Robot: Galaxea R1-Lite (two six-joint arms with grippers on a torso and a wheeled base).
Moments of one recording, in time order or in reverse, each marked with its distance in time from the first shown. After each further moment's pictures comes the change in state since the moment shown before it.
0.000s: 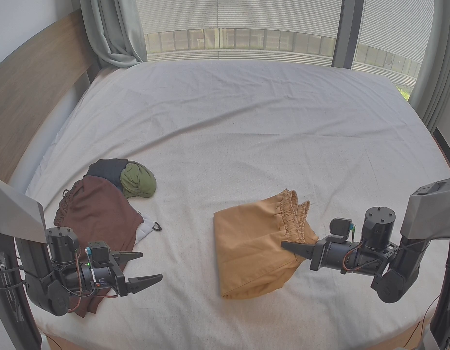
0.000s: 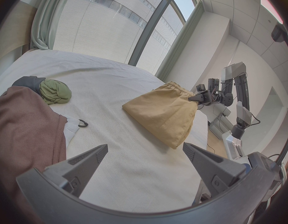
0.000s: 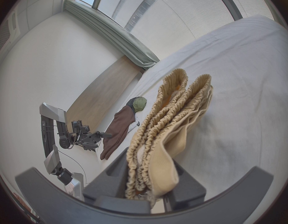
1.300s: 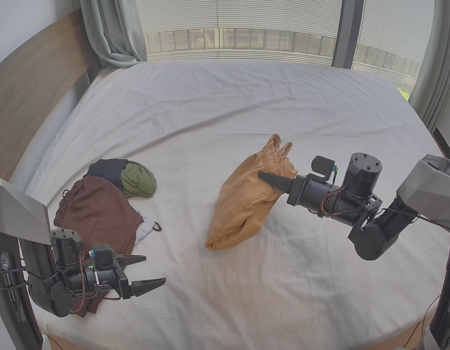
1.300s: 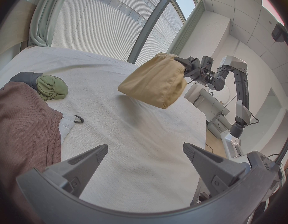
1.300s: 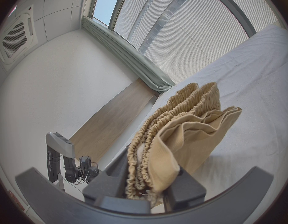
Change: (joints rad) left arm -0.016 0.026 -0.004 0.000 0.001 0.000; right arm 0.028 -0.004 -0.523 0.226 -0.011 0.122
